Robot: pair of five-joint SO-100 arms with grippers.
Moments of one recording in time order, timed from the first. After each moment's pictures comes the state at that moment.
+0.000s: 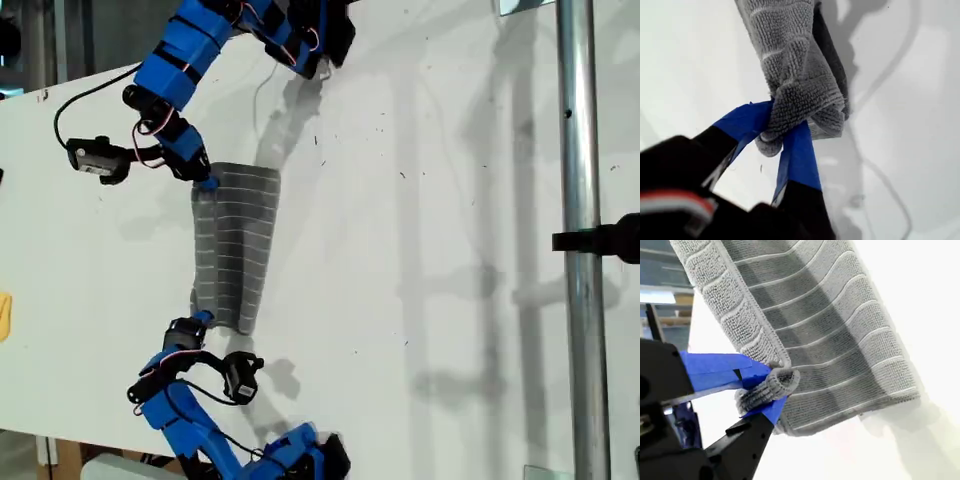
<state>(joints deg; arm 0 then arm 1) -41.4 84.7 76.7 74.4 -36.3 32.3 99.1 84.3 80.4 36.1</state>
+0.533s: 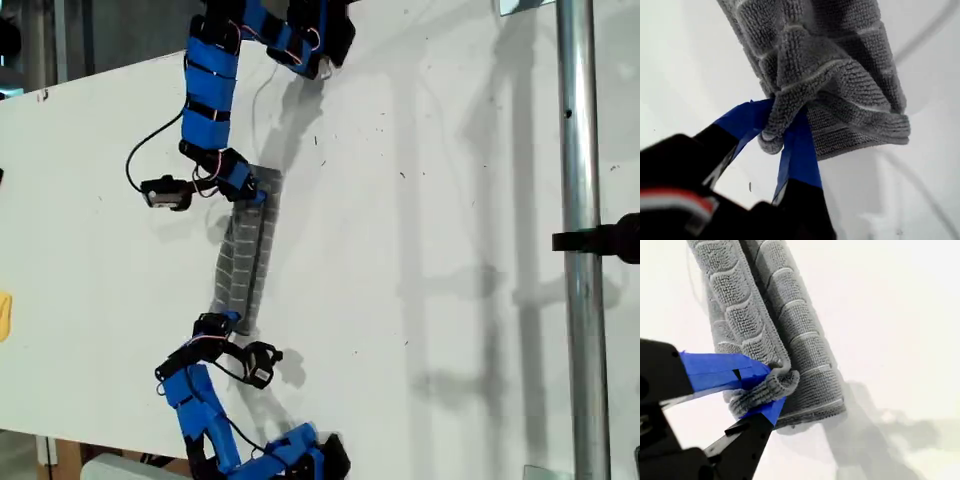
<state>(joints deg) -41.1 78.7 89.5 66.7 -40.5 26.9 84.5 102.2 63.7 43.2</state>
